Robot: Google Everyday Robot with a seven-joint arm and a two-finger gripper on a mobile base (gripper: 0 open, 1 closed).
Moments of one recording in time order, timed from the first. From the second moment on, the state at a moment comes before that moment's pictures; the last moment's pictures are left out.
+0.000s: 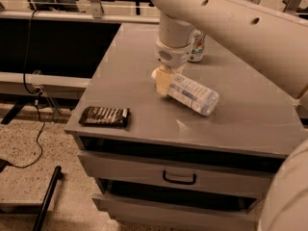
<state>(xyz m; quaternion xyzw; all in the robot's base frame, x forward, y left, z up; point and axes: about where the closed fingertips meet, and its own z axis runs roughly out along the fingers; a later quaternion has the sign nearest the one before) 0.613 -0.056 0.848 -0.48 0.87 -0.03 0.08</state>
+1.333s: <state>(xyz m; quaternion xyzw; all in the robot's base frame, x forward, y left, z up) 0.610 -0.047 0.916 -0.61 0.77 0.07 0.17</state>
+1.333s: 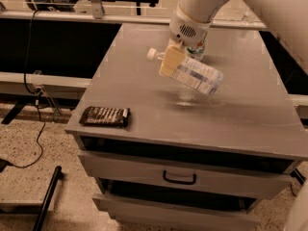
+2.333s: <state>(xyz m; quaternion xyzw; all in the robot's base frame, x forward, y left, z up) 0.615 -0.062 0.937 -0.56 0.65 0.29 0.42</state>
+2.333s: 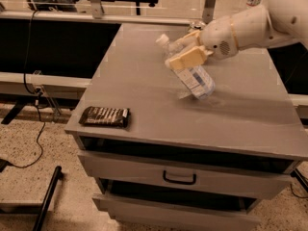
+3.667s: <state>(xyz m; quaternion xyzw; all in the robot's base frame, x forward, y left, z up) 0.583 -0.074 1.002 -0.46 0.52 0.42 0.59</state>
